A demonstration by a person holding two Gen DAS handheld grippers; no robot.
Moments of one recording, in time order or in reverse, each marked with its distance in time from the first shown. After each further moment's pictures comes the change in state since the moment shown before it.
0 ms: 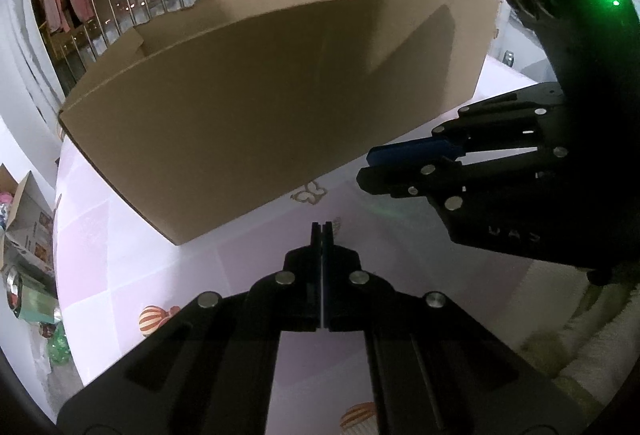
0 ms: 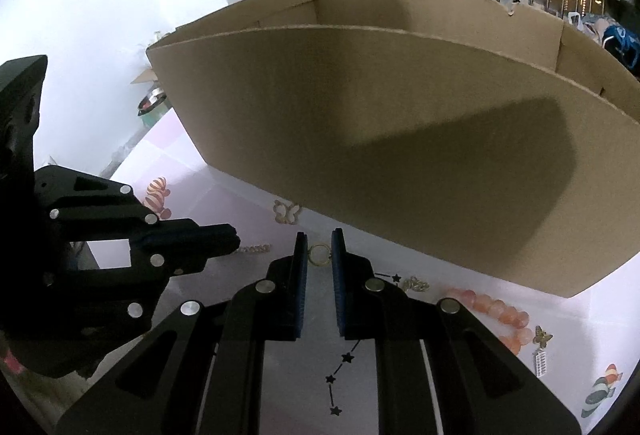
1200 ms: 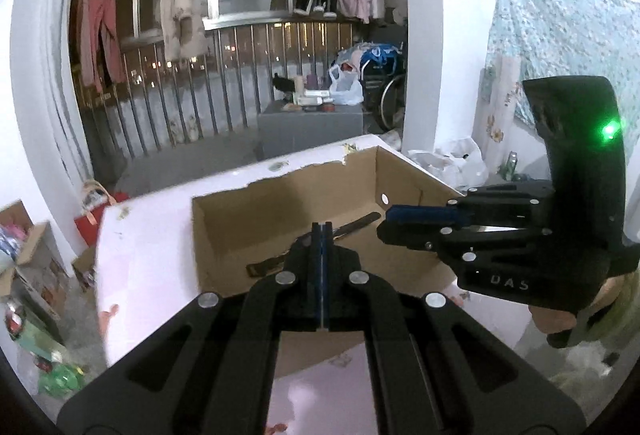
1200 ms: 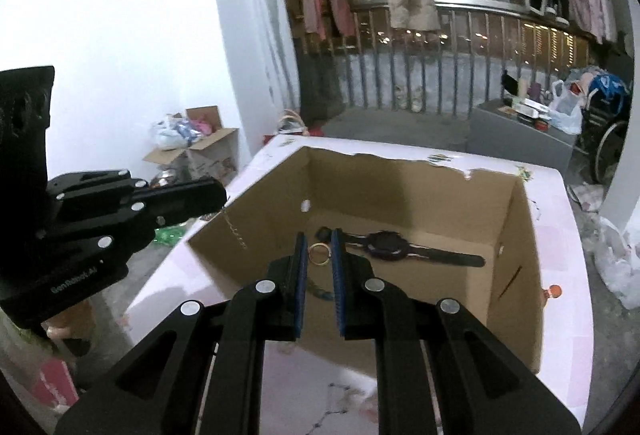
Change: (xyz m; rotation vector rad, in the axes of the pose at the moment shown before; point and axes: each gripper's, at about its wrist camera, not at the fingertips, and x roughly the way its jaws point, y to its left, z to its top) left arm -0.089 0.030 0.109 -0.074 -0.339 0.021; right arm -0.093 -0.025 0.082 -0.001 -0.290 0.003
